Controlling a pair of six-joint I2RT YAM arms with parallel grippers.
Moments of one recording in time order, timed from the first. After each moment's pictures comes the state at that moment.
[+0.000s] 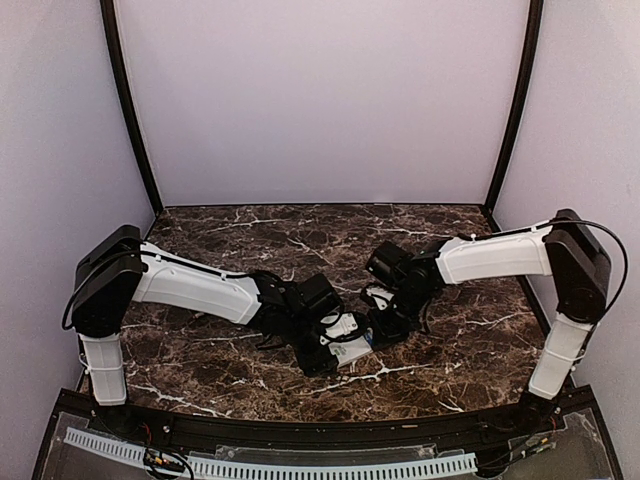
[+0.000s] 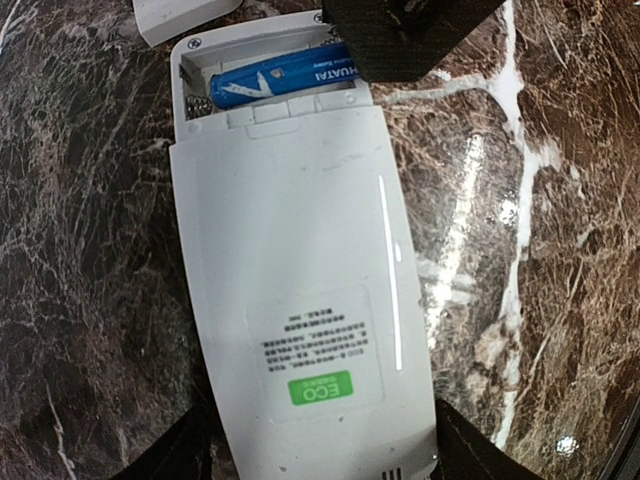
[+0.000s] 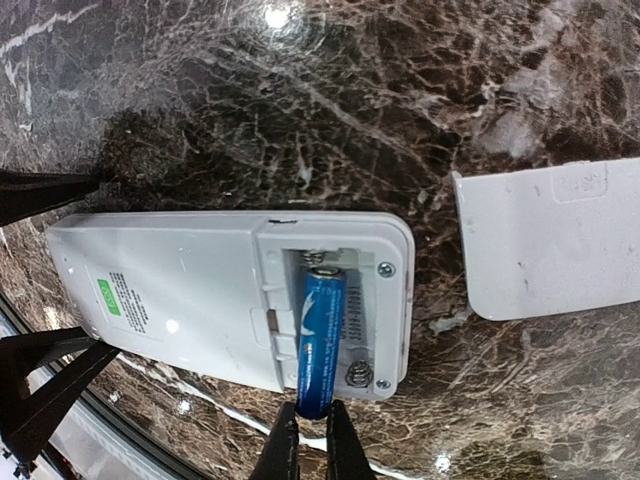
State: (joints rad) left arm -1.09 1.96 1.24 -0.43 0.07 0.15; right arm 0.84 1.78 1.12 -0.72 -0.29 0.46
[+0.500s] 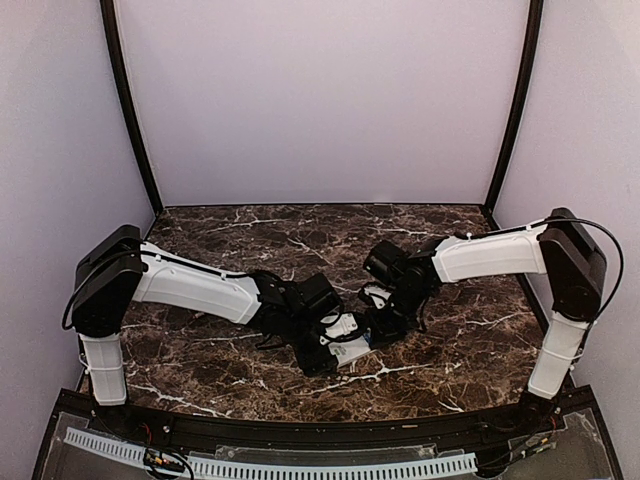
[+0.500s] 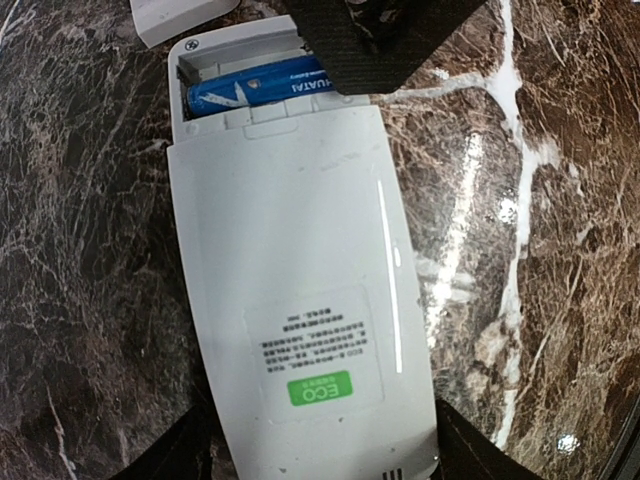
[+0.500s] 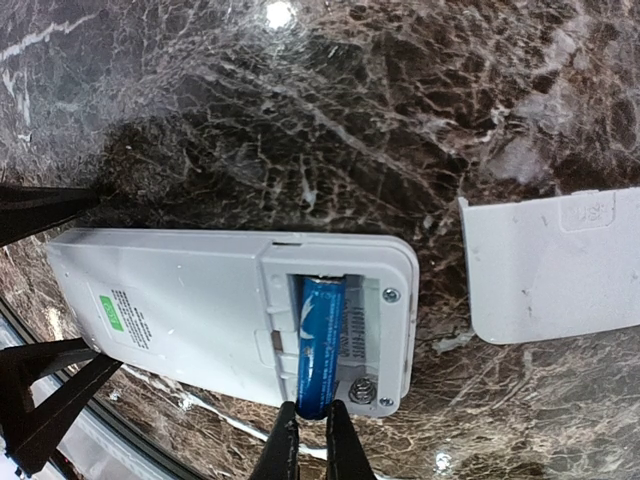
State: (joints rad) left arm -1.09 1.96 1.24 -0.43 0.07 0.16; right arm 0.83 1.81 1.15 -0.72 -0.29 0.46
